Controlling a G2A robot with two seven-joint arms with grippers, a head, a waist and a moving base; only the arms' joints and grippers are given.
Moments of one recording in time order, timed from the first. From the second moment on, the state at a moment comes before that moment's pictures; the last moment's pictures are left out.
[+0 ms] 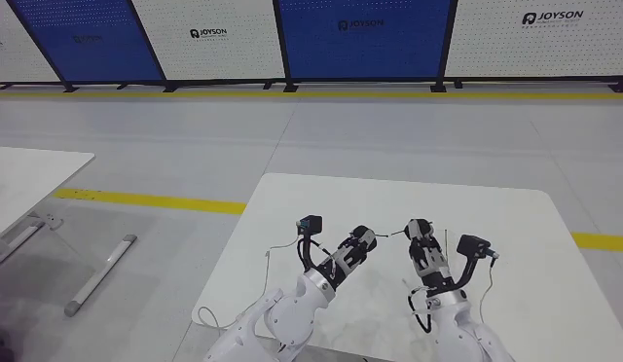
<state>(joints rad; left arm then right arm) 1.44 -1.23 -1.02 -1.78 0.26 0.02 -0.02 -1.46 -1.36 1.11 -1.62 -0.65 -0.13 -0.18</state>
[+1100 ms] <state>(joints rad) 1.45 -1.23 -1.03 -1.78 0.18 -0.02 -0.01 -1.45 -1.37 1.11 -1.61 -0.62 -0.14 -0.16</state>
